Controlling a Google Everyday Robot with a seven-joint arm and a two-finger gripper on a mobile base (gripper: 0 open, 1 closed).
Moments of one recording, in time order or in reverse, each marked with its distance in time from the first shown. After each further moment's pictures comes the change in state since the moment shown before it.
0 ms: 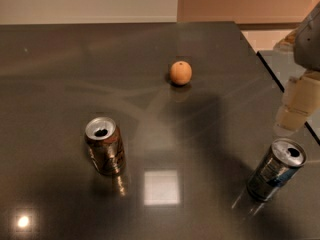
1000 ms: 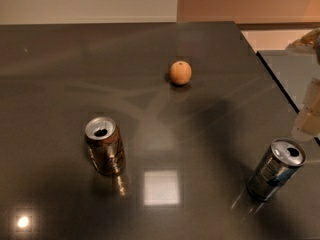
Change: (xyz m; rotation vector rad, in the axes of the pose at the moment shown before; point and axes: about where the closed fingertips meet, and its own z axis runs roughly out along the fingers) arm 0.014 0.006 -0.010 -0.028 -0.077 -0.008
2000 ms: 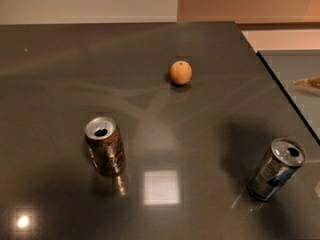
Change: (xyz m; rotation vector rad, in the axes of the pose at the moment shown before) arm 0.015 0.076 0.008 -0.125 -0.236 -0.070
